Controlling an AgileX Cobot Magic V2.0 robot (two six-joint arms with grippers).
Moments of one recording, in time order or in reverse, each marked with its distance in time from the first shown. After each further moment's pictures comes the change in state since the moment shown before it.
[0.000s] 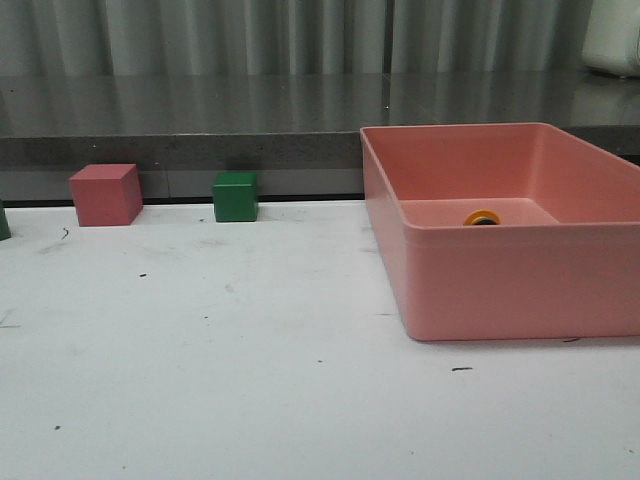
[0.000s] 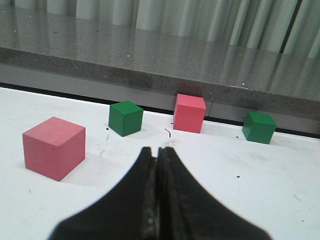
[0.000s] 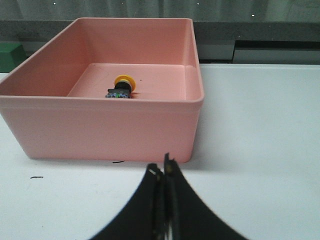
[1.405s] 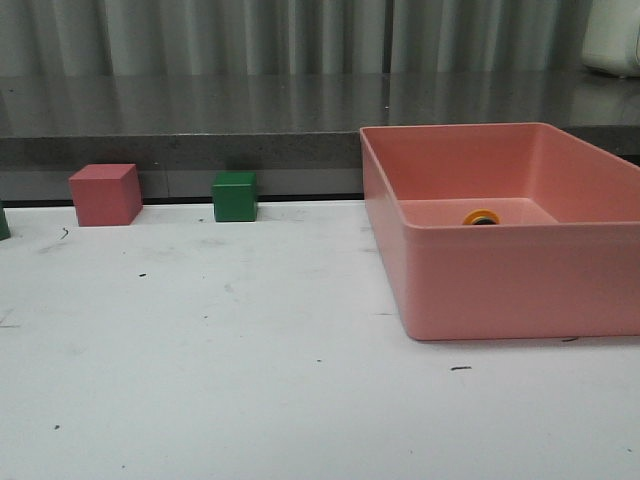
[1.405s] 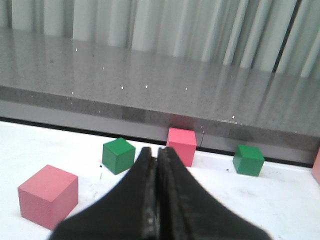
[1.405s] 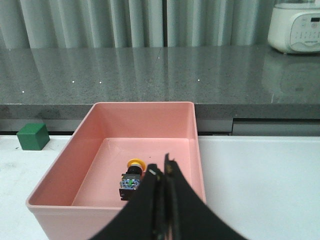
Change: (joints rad) left arm 0.000 0.294 -0.309 0.007 0.035 0.000; right arm 0.000 0.261 -0.393 0.035 0.025 0.000
